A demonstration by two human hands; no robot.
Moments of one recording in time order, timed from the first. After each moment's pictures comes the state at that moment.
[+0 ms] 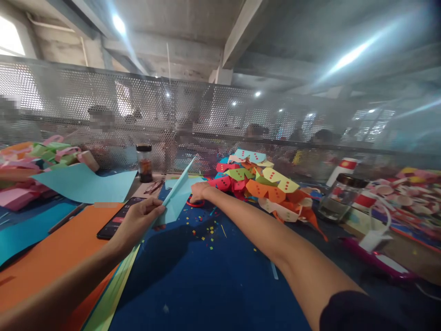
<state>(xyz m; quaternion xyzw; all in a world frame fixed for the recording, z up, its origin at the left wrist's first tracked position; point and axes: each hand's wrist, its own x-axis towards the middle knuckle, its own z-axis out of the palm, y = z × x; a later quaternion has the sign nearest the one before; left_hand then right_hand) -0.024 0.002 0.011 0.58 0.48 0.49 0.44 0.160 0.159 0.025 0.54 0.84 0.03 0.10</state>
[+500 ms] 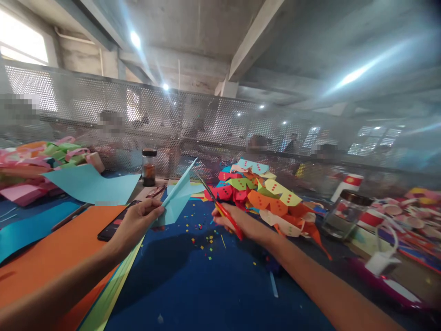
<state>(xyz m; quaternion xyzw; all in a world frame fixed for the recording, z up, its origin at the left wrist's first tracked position) -0.025 0.001 0.013 0.58 0.46 0.53 0.41 0.255 0.029 0.047 0.53 0.82 -0.17 -0.13</state>
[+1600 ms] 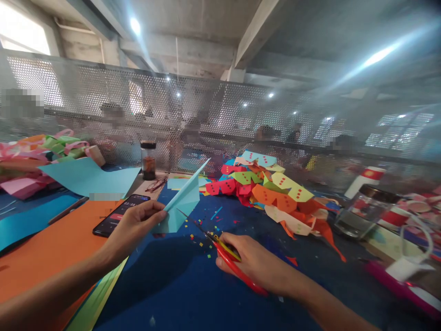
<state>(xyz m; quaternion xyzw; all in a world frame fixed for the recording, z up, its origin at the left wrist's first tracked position) -0.015 -0.010 0.005 0.60 0.45 0.49 0.44 0.262 -0.037 0.038 0.50 0.82 -0.27 -0.12</state>
